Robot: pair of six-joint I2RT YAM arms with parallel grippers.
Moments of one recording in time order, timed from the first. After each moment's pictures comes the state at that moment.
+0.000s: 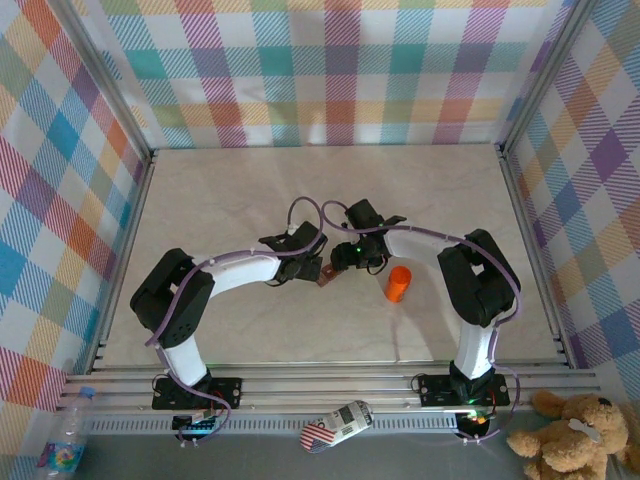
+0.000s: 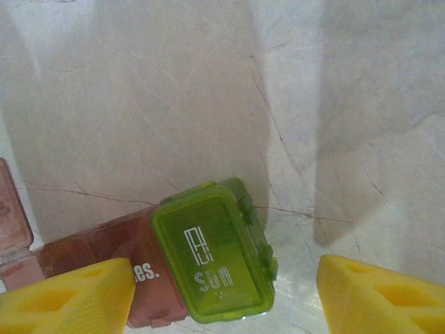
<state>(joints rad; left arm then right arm) -0.72 1.75 1.07 -0.48 -0.38 -0.47 0.61 1.86 1.17 -0.50 -0.16 0.37</state>
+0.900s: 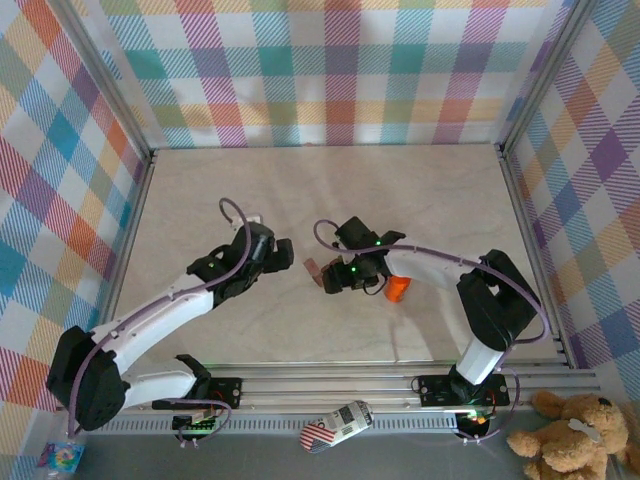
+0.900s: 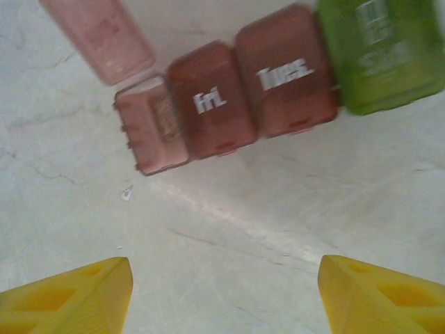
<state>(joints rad) -0.64 1.16 0.81 -0.44 -0.37 -0.63 0.75 1.69 1.07 -0.57 -0.20 0.46</state>
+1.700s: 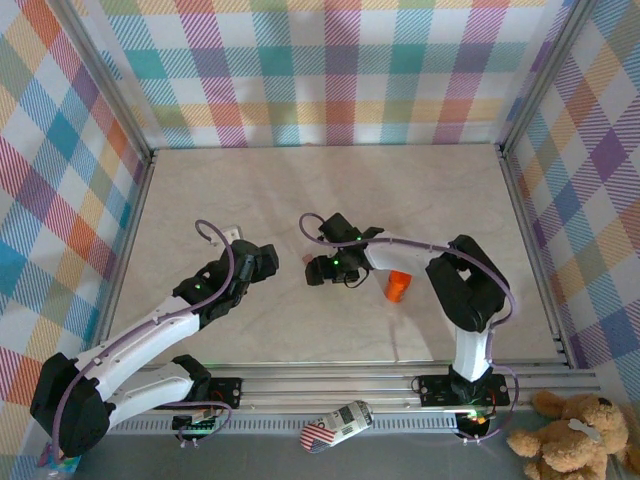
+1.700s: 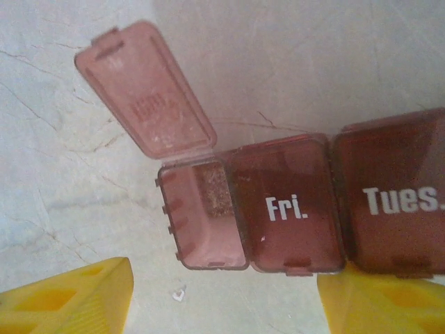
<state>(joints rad) -0.64 1.01 0.66 -0.40 -0.49 -0.74 0.78 1.88 1.20 -0.47 -0.25 0.55</state>
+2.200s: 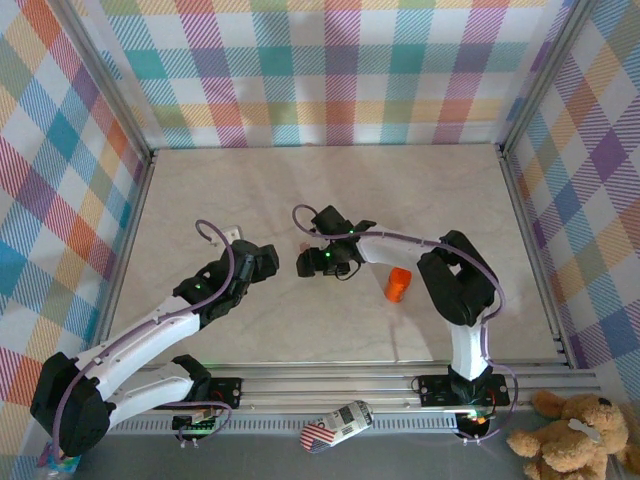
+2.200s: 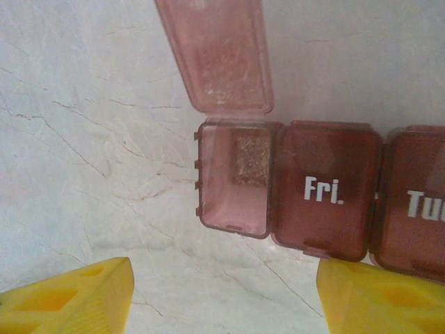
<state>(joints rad) -0.64 1.01 0.66 -0.40 -0.48 -0.74 0.78 1.95 1.31 -0.47 -0.27 0.57</state>
